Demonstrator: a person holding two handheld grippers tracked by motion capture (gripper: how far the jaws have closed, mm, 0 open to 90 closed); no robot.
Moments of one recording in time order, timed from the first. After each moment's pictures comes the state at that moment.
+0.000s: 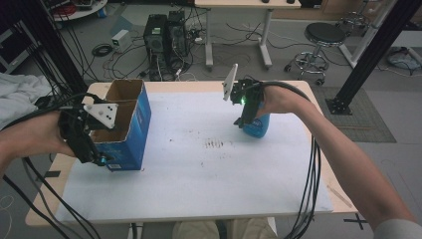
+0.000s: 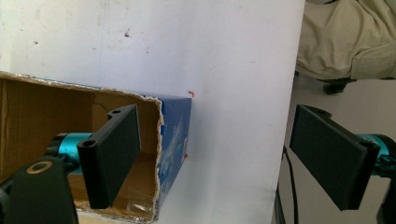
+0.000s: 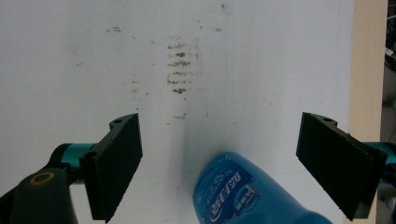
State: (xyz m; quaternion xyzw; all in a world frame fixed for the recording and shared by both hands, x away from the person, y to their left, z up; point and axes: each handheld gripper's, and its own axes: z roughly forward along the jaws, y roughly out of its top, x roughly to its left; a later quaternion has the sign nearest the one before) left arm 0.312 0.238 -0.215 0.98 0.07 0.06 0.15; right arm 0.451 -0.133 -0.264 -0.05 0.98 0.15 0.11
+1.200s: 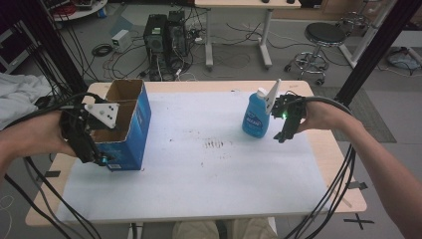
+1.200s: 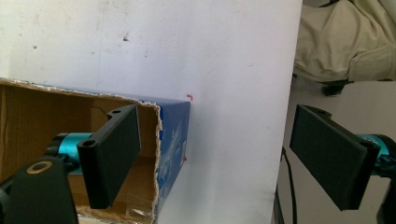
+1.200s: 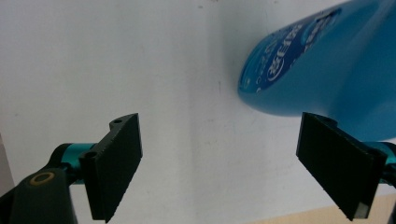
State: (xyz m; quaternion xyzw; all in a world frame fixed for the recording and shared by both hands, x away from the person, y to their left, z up) left arm 0.312 0.237 -0.214 0.98 0.07 0.05 0.15; right arm 0.427 -0.239 -0.287 0.03 0.99 0.09 0.08
